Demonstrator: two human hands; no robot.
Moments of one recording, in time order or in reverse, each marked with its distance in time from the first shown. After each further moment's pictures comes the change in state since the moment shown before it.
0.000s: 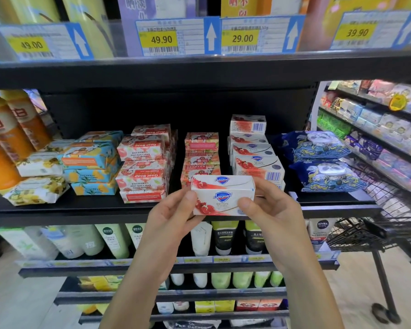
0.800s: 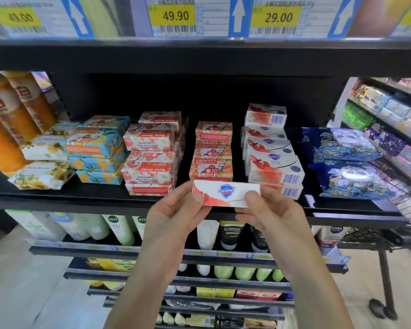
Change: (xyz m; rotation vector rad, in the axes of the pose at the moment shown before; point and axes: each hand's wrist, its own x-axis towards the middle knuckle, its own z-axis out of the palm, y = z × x) left_hand 0.005 0.005 0.002 -0.181 0.127 -0.045; right_hand 0.014 -0.003 0.013 0.008 -0.029 0.247
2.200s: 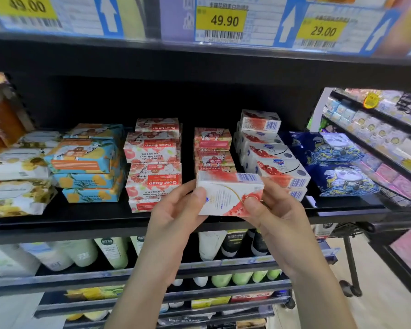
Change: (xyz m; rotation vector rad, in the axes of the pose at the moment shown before) left_hand 0.033 0.018 -0.038 0.074 -0.175 -0.010; right_hand 0.011 0.011 0.033 0.005 0.025 -0.162
